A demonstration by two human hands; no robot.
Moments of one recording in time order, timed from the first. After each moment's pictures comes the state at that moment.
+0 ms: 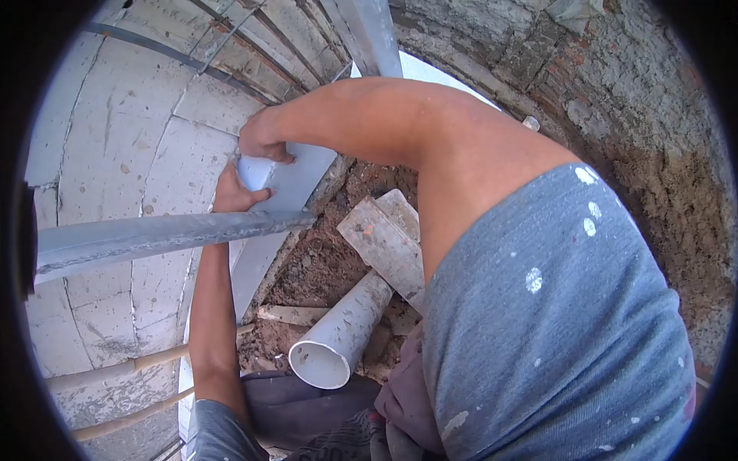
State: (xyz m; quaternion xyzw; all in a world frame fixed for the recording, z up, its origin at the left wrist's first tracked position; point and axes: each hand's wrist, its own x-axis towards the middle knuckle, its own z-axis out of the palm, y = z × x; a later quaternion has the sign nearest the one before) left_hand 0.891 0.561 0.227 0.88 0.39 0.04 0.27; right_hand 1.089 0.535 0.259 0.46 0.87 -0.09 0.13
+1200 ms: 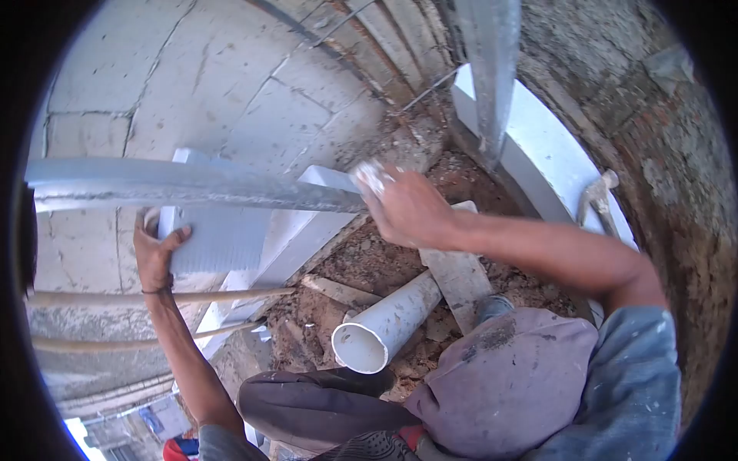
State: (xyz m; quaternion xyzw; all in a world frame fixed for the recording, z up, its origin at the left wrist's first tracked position) left_hand 0.728 0.472 0.480 0.75 0.58 0.23 0.22; right_hand 1.073 0.342 0.261 0.52 0.68 -0.22 -0.46
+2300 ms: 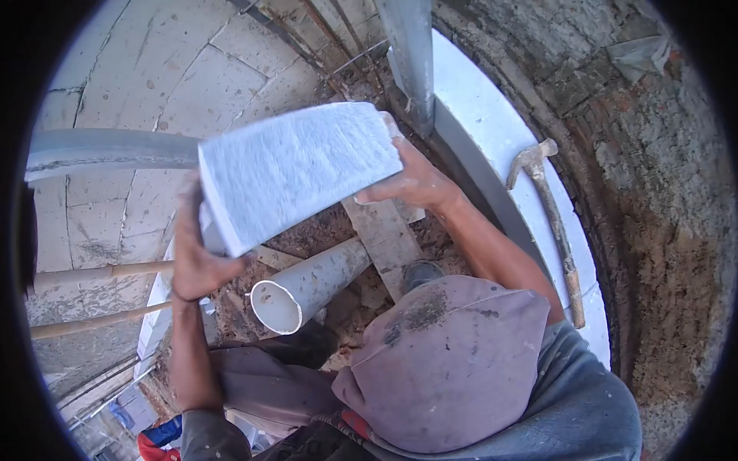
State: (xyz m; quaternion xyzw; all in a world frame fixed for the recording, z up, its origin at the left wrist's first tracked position) left_hand 0.832 0.356 0.371 0.90 0.33 0.14 0.27; right_hand 1.152 0.269 0.216 0.36 0.41 -0.64 -0.55
